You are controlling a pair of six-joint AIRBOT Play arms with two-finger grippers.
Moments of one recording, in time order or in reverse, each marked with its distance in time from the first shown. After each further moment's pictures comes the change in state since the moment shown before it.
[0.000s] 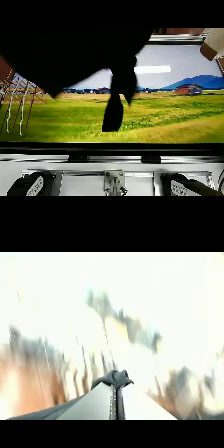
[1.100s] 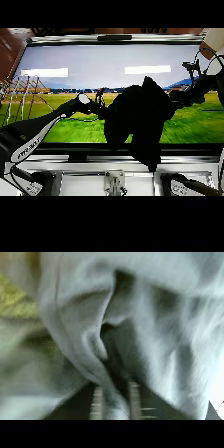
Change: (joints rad) left arm -0.706 -1.055 -0.236 -0.091 -0.364 -0.208; right arm -0.029 -0.029 -0.589 -1.030 1.102 0.398
